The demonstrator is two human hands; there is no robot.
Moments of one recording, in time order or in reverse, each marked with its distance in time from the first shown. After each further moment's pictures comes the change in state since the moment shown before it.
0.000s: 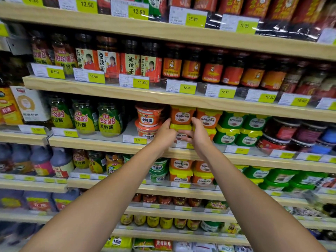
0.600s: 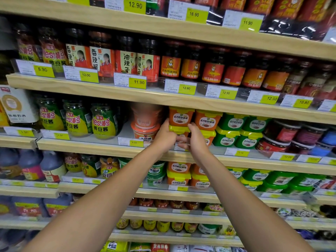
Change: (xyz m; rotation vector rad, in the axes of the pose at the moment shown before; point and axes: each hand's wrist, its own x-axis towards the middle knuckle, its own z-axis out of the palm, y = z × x) left_hand 0.027 -0.016 0.008 0.013 0.002 0.028; right_hand 0.011 0.014 0.002 -0.074 0.020 -0.018
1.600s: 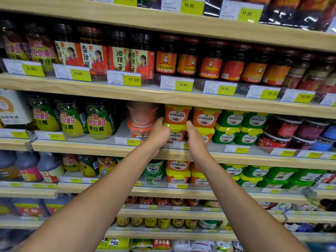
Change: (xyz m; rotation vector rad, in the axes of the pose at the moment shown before) left_hand 0.014 0.000 -0.006 -0.131 0.038 -0.053; right_hand -0.008 0.014 -0.009 -0.232 0.062 -0.040
